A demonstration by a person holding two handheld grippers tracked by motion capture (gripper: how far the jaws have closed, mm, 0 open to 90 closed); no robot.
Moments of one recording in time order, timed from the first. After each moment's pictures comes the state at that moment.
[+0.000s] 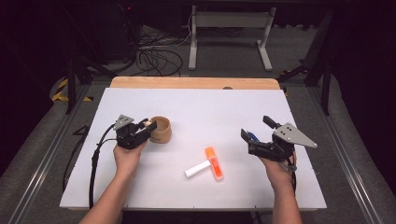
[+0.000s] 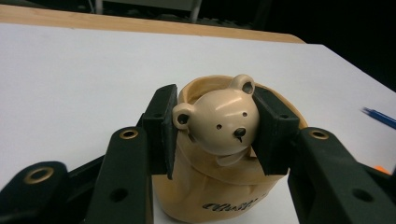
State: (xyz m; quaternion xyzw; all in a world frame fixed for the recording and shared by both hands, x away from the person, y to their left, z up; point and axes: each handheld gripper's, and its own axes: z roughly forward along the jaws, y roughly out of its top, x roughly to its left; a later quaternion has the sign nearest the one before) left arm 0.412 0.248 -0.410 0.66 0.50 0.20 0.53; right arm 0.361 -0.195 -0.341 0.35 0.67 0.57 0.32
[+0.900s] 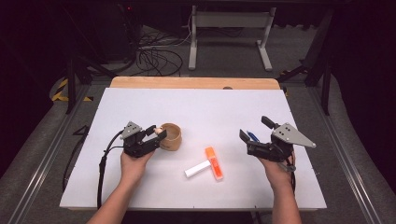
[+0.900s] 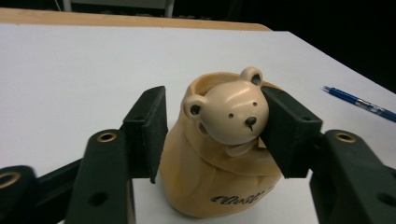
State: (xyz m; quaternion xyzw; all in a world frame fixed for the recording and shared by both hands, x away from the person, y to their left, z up) left arm 0.392 0.232 -0.413 0.68 0.46 0.19 0.54; right arm 0.361 -0.192 -0.341 0.35 0.67 0.57 0.31
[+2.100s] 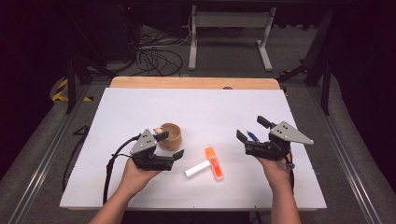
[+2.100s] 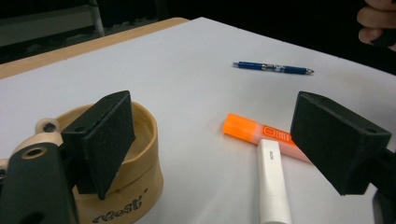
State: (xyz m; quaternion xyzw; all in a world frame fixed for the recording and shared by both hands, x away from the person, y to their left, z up) left arm 0.350 0.190 -0.383 0.77 0.29 0.18 0.54; right arm 0.366 -0.188 -0.343 0.34 0.68 0.58 0.29
